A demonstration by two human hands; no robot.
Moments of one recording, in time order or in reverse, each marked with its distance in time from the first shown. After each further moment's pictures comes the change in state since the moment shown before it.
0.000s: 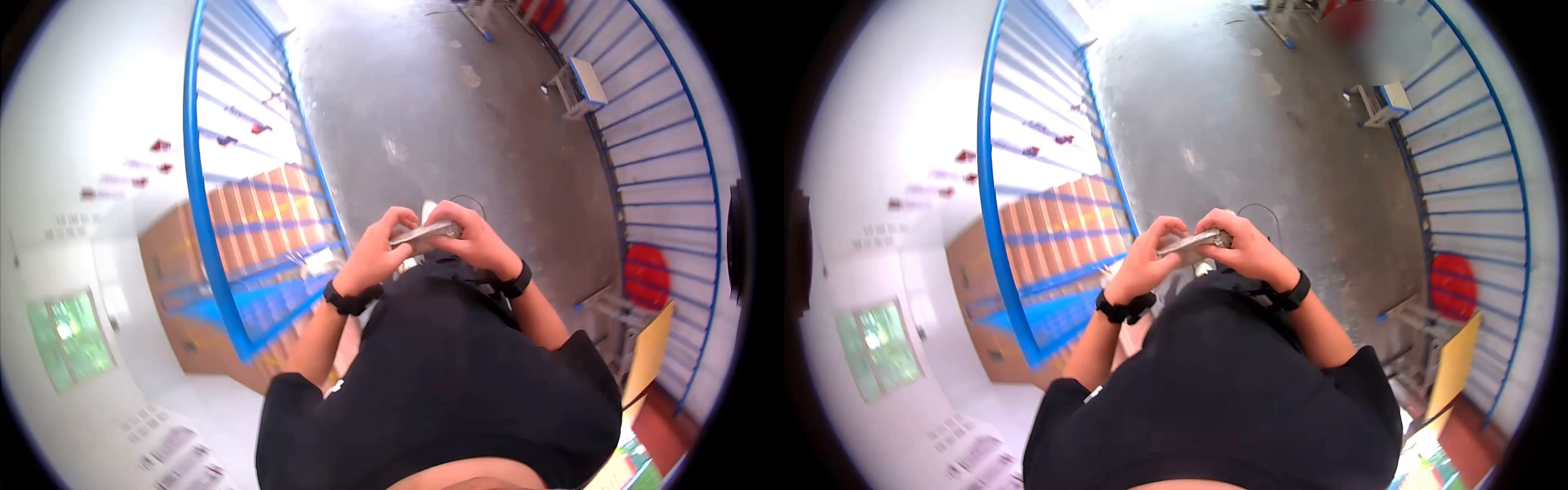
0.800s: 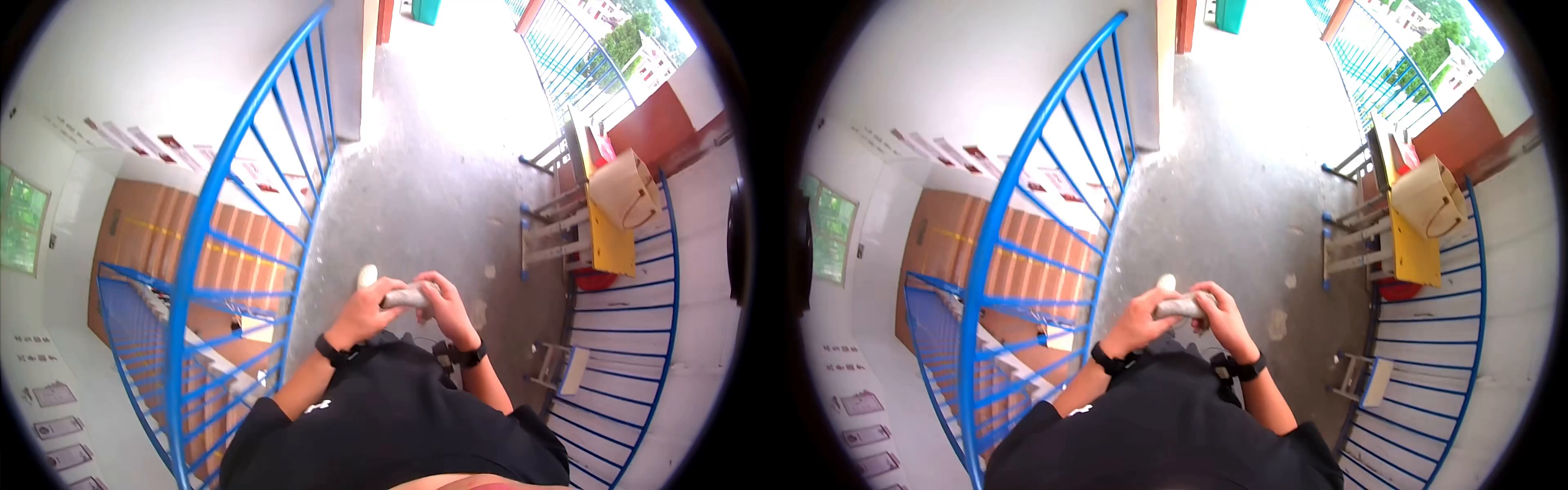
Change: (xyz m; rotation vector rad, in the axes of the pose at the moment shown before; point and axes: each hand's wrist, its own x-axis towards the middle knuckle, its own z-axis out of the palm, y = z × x) left_hand 0.607 -0.022 -0.422 0.095 0.523 0.127; right_hand 0.778 0.019 -0.245 0.281 -0.156 0.339
